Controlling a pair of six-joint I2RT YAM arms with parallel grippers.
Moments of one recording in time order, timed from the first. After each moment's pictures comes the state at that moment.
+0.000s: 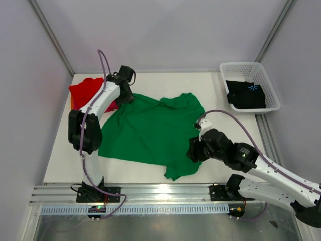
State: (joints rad) left arm -0.31 1.97 1.75 -0.94 -0.31 -0.65; right arm 0.90 0.77 0.74 -0.75 0.07 0.51
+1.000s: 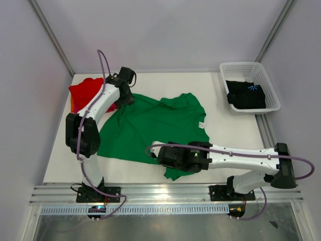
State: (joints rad) left arm -0.33 1.90 1.70 -0.94 -0.34 -0.66; right arm 1.38 1.34 1.21 -1.07 0.50 0.00
